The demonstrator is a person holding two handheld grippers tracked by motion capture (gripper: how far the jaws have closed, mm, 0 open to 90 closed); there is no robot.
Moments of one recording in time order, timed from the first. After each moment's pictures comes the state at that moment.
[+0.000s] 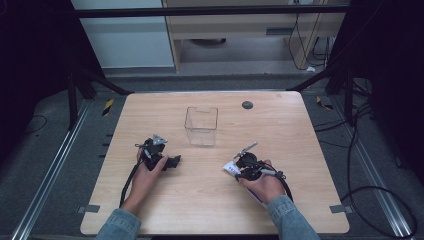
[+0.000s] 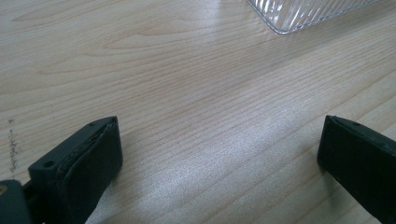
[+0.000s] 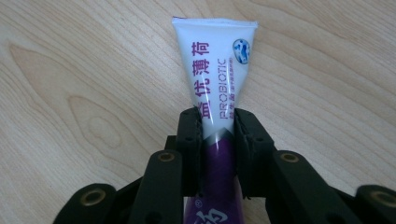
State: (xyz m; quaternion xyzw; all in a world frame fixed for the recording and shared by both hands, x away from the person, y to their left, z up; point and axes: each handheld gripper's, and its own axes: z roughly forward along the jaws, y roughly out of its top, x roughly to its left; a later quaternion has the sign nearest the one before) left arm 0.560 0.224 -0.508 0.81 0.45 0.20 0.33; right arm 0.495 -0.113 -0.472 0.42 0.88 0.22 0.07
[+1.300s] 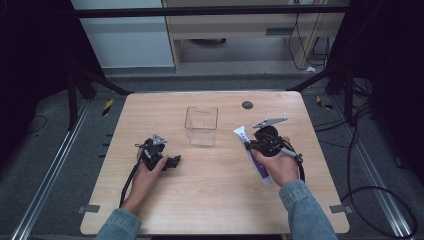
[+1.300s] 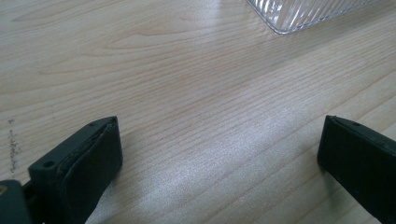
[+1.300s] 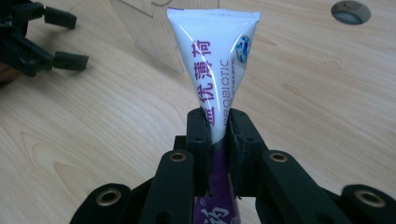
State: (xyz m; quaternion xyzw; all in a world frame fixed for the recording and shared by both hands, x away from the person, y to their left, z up) left arm 0.560 0.224 -0.508 0.80 0.45 0.20 0.33; right arm 0.515 -0.153 -0.389 0.45 0.80 0.35 0.14
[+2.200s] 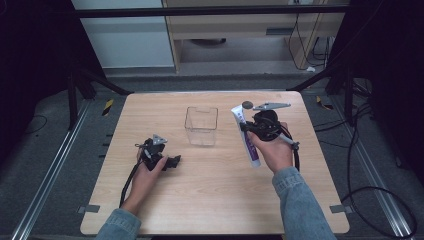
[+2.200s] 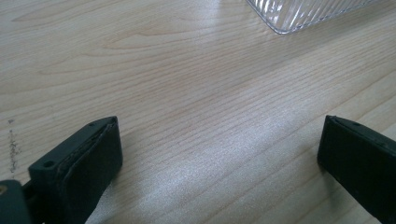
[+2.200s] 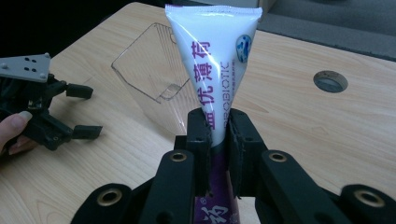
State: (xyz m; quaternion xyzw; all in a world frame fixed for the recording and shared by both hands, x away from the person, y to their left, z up) left arm 0.560 0.224 -0.508 0.81 0.45 0.20 0.33; right arm 0.535 -0.144 -0.353 0.45 0.76 0.43 0.17
